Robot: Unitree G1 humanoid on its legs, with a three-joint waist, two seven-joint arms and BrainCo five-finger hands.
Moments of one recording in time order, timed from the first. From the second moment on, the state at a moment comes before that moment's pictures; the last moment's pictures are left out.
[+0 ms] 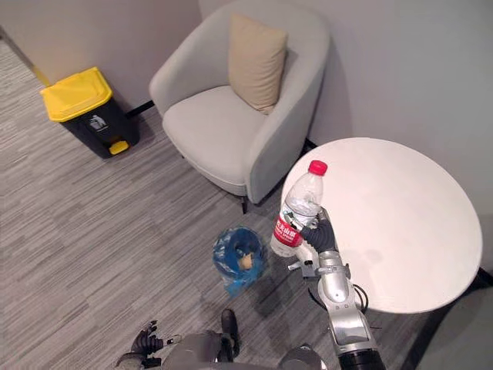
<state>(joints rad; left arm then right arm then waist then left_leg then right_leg) 0.17 0.15 -0.04 0.89 -0.04 -0.07 0.13 0.07 -0.20 0.08 0.00 -0.13 -0.14 -0.17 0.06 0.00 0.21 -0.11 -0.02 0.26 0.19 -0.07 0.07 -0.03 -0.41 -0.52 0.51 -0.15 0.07</state>
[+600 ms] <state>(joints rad) 0.19 0.15 -0.03 0.87 -0.04 -0.08 0.13 0.11 -0.20 0.09 -0.03 -0.17 -0.14 -0.16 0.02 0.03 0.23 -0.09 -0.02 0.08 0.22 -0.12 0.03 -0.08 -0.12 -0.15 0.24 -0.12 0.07</state>
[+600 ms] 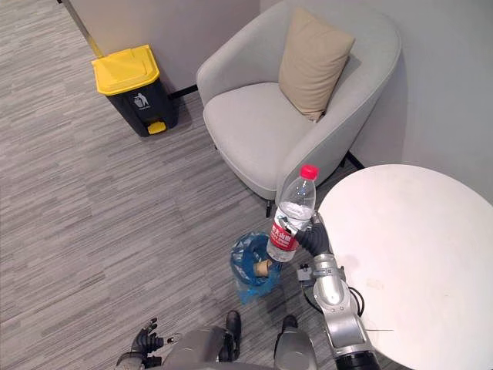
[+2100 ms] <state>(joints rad) -0.31 0.09 0.08 0.50 -0.23 -0.15 0.20 -0.73 -0.37 0.26 0.31 -0.30 -0.05 -0.34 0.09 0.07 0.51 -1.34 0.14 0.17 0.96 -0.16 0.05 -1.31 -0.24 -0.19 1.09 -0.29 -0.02</state>
